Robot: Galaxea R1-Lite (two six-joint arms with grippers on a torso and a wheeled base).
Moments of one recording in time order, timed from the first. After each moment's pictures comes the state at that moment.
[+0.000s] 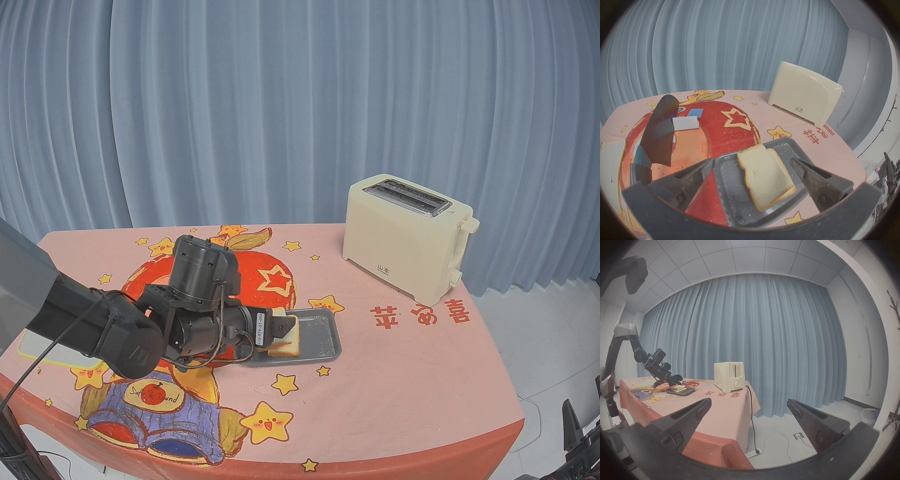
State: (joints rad) left arm -0.57 1.90 -0.91 -0.36 0.08 -0.29; right arm 0.00 0.02 -0.02 0.00 0.02 0.02
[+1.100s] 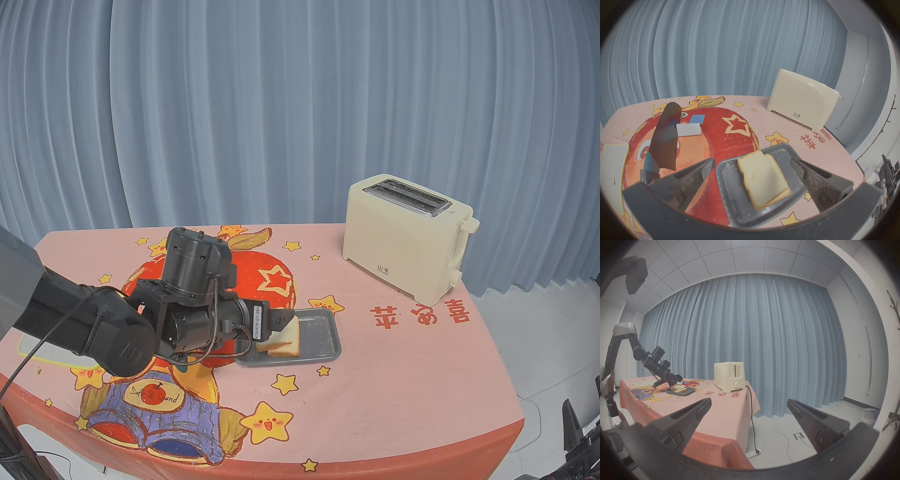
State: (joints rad) left arm -0.57 1.87 -0.91 -0.37 0.08 -0.29; right arm 0.00 0.02 -0.02 0.00 0.02 0.02
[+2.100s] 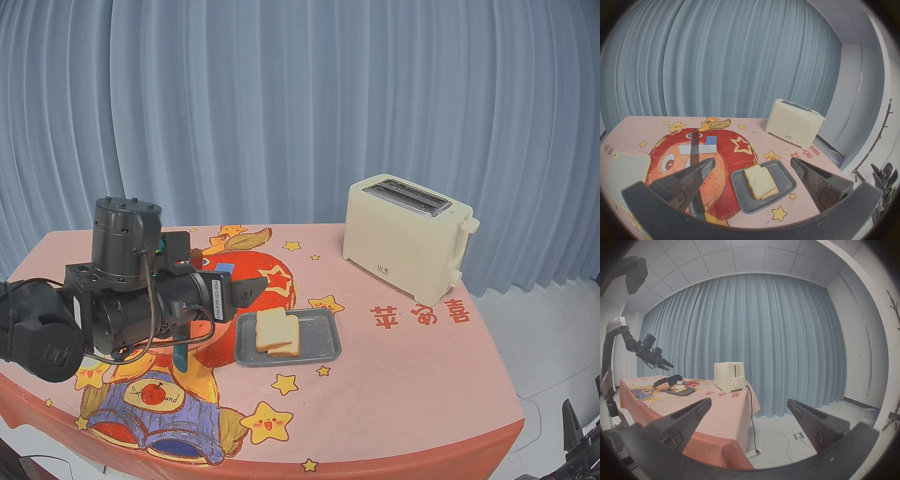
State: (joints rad) left arm -0.56 1.62 -0.84 -0.36 0.12 -0.28; right arm 0.00 0.02 -0.02 0.00 0.02 0.02
